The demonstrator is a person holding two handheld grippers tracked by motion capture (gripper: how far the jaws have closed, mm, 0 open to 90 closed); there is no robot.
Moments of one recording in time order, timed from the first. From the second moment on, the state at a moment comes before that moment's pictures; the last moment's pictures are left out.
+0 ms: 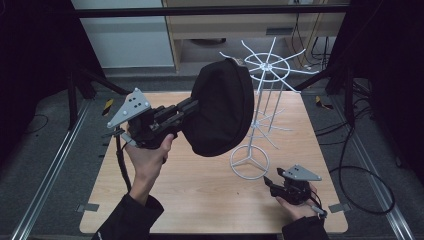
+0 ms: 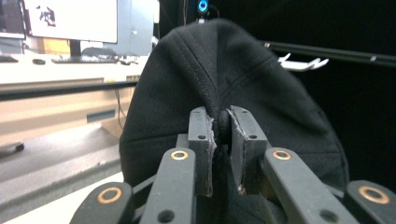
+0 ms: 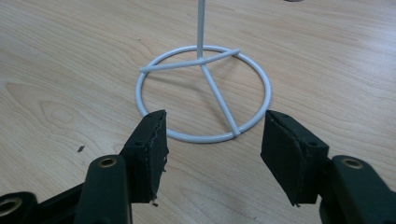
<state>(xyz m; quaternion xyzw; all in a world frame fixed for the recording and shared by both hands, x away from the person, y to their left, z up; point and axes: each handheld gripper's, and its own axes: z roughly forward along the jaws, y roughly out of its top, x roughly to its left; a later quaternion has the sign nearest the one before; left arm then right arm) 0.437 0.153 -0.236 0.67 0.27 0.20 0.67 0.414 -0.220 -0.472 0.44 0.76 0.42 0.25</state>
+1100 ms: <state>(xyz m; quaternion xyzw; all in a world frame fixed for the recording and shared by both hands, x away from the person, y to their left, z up) 0.443 0.160 -0.277 0.71 0.30 0.25 0.59 0.415 -0.220 -0.473 0.44 0.76 0.42 0.24</state>
